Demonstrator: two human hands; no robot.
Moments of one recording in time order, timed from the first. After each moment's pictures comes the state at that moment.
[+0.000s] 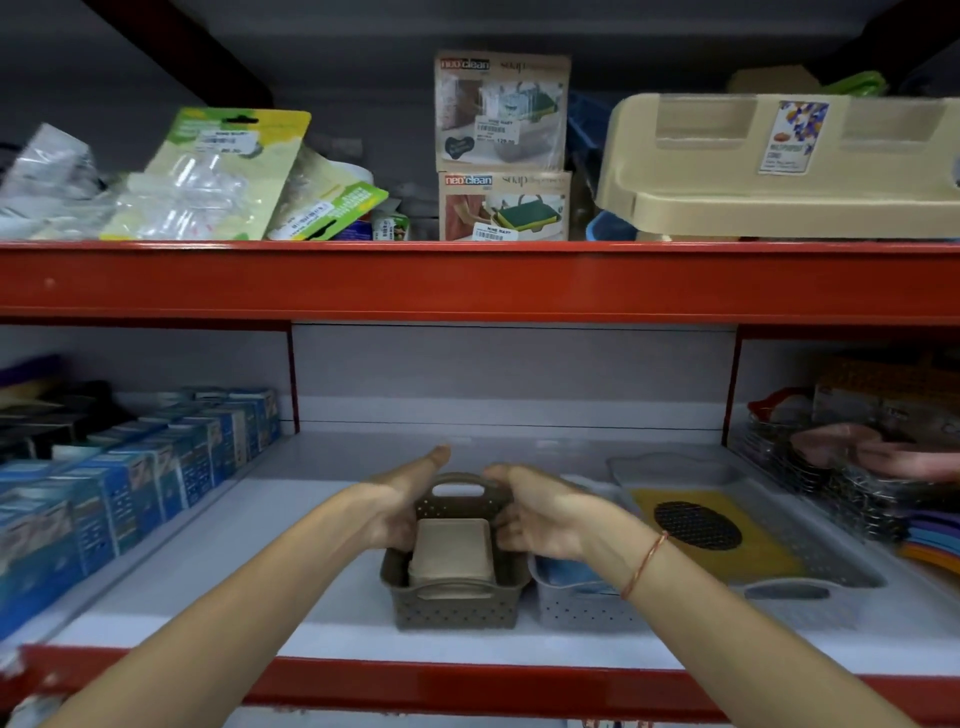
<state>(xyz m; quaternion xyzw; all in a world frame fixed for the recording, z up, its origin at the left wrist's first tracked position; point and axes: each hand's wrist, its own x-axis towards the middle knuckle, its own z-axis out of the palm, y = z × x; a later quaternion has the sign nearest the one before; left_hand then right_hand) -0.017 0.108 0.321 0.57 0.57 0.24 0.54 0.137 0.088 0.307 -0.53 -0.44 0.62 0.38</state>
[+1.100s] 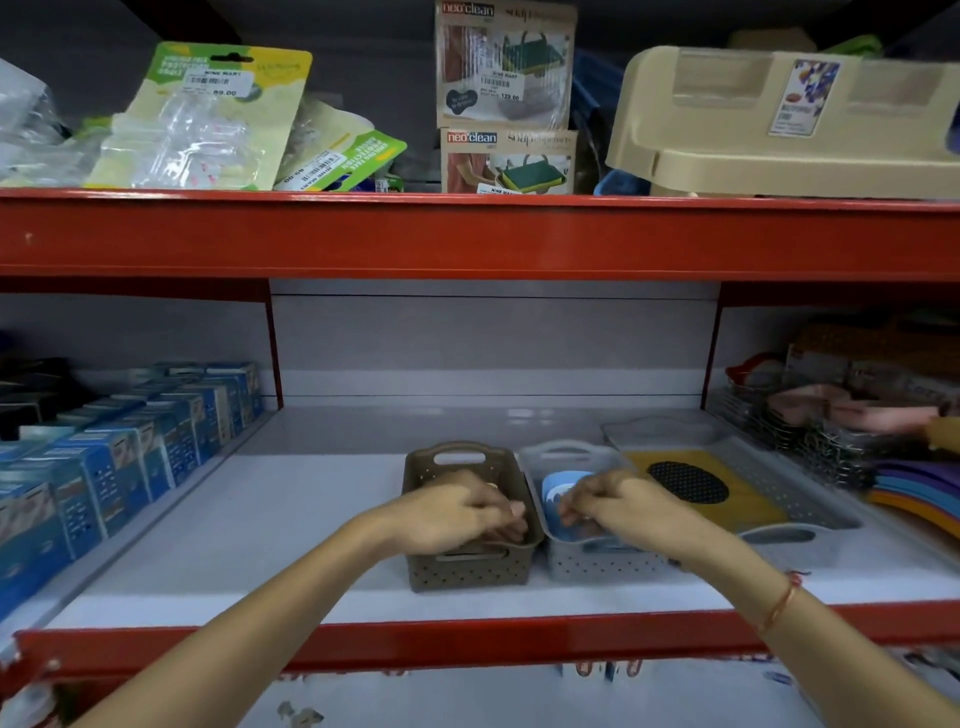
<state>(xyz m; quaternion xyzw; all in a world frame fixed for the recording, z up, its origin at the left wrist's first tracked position) -0.017 0.095 0.281 0.86 0.36 0.13 0.34 0.188 0.028 0.284 -0.66 -0.63 0.27 0.30</state>
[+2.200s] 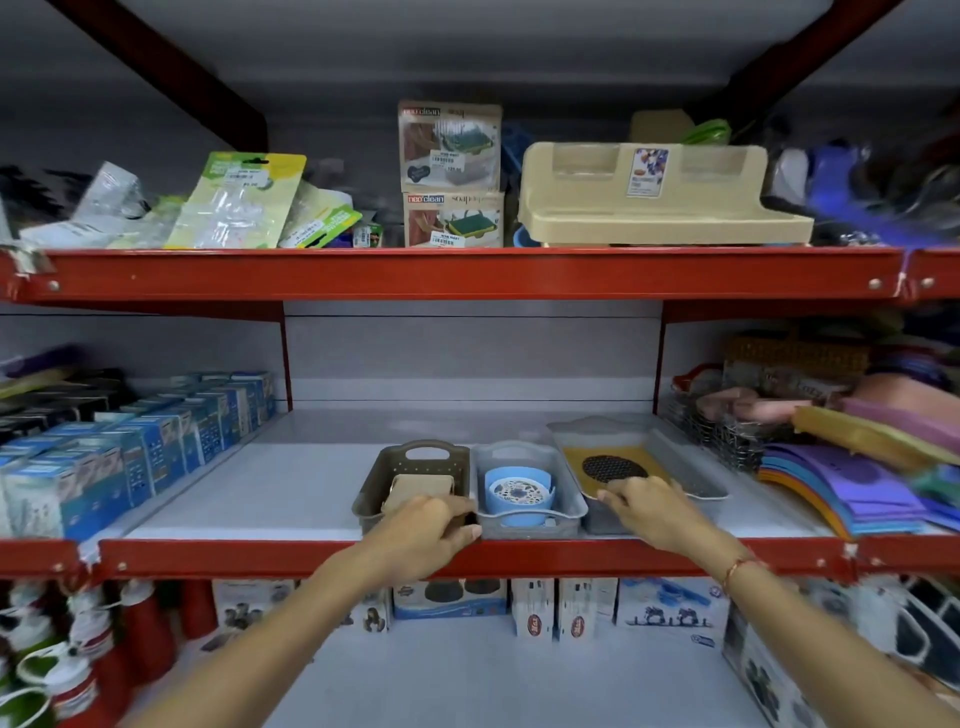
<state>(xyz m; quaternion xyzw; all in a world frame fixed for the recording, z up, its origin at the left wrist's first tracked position) 0.007 -0.022 0.256 0.88 0.44 0.17 0.09 0.295 -0.052 0.257 -0.73 -0.67 -0.03 0.13</state>
